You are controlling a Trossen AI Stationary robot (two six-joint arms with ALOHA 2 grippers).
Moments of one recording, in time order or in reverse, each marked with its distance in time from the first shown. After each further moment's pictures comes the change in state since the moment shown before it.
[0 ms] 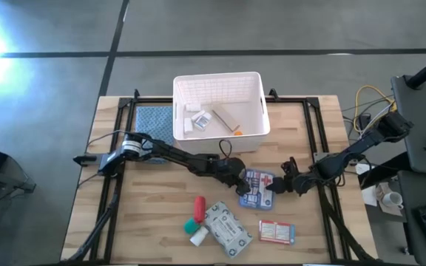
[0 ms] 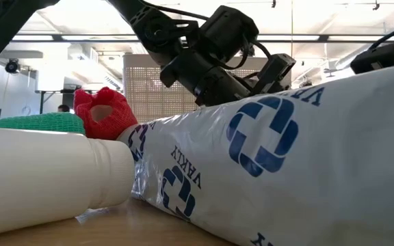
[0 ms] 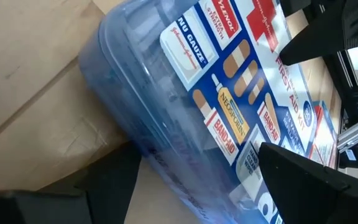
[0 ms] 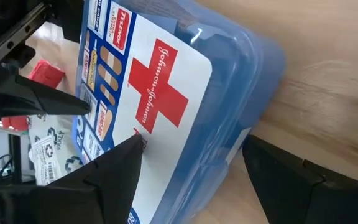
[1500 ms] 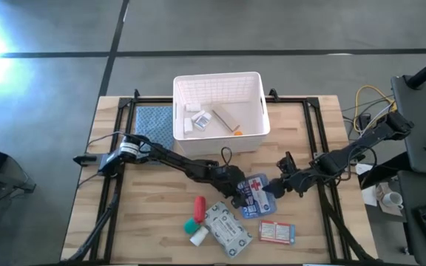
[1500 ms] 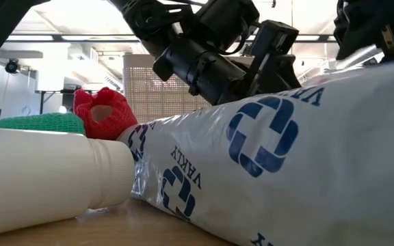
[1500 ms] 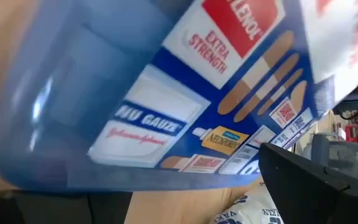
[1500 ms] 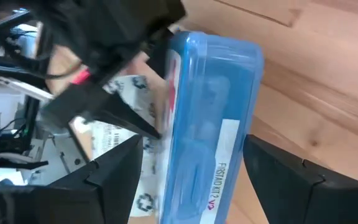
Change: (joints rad) left arm -0.034 -0.007 -0.008 -0.004 0.126 0.034; right arm -0.002 -0.009 0.406 -0.426 -0.049 -0.198
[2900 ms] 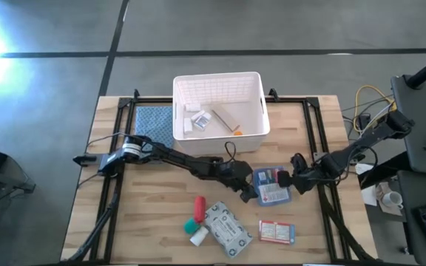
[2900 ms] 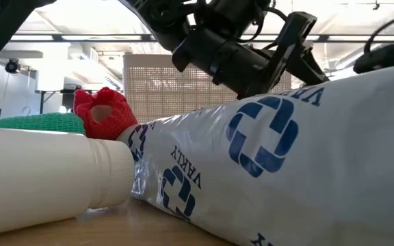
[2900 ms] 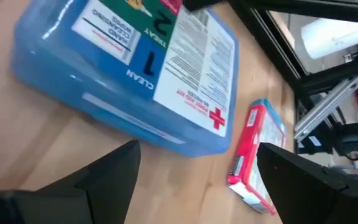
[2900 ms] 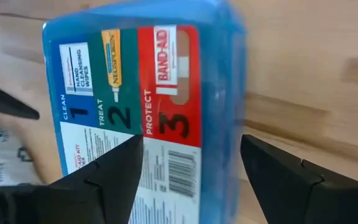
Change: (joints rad) left arm -0.006 0.002 0.110 0.013 -0.108 0.042; right arm 0.014 -0.121 -0.208 -0.264 -0.034 0.429
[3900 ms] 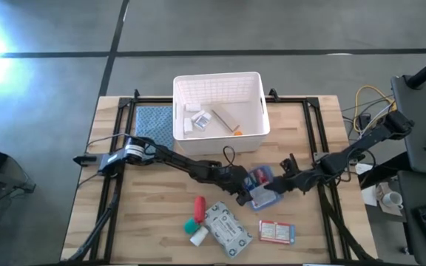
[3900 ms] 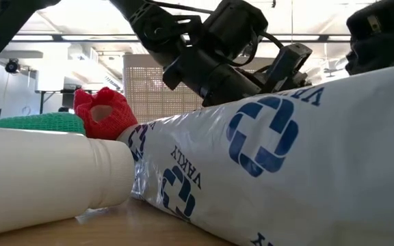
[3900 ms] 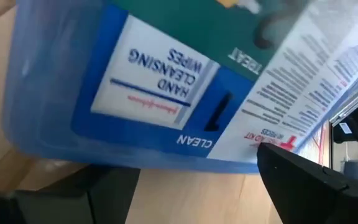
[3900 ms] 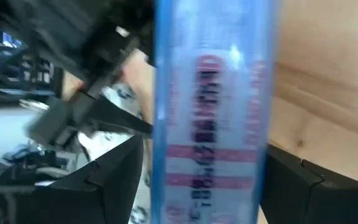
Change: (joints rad) left arm 0.001 0.050 -0.069 0.019 -0.019 0.002; right arm -0.002 0.030 -0.063 0.528 0.073 -0.314
